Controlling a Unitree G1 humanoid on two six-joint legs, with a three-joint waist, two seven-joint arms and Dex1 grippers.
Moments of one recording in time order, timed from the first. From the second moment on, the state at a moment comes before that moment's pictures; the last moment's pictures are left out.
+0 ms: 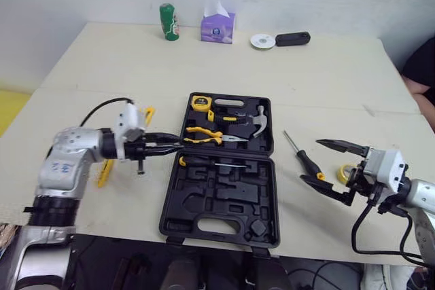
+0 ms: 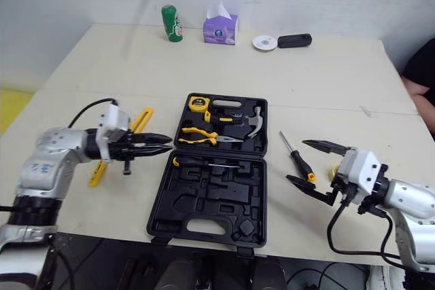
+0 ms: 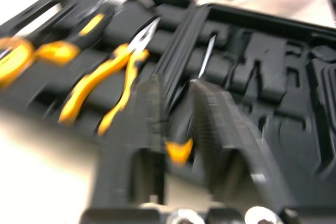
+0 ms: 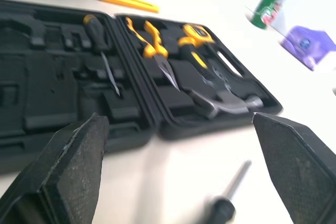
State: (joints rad) left arm -0.44 0.76 0.13 0.10 -0.41 0.30 -1.20; right arm 0.07 -0.76 -0.34 -0.17 0.46 -0.14 1.10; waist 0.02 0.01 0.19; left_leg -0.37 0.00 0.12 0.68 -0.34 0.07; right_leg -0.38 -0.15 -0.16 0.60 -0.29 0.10
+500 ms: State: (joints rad) left arm -0.07 0.90 0.62 0.61 -0.32 -0.14 -0.92; right arm 0.23 -0.72 -0.69 0.40 0.42 -0.47 0.99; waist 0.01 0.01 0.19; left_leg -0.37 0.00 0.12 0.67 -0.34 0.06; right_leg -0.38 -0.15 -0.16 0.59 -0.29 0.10
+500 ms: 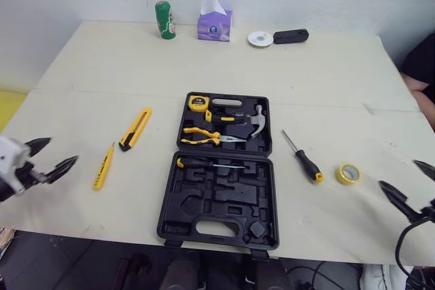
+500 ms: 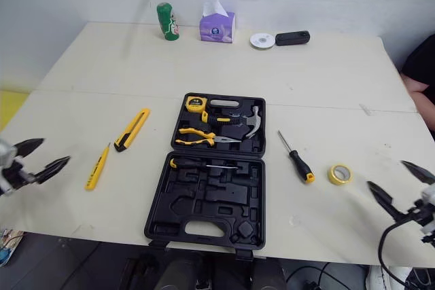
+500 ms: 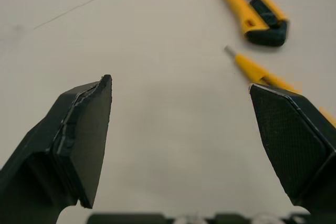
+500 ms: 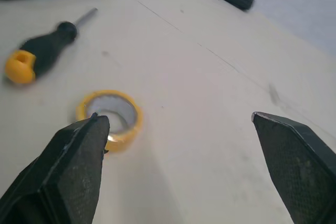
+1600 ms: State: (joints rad) left arm -0.12 0.86 0.67 0.60 -0.46 -0.09 -0.86; right arm 0.22 -0.64 -0.72 0.57 0.50 -0.52 0.73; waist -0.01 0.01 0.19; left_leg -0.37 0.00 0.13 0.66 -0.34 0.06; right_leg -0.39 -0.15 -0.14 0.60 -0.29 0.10
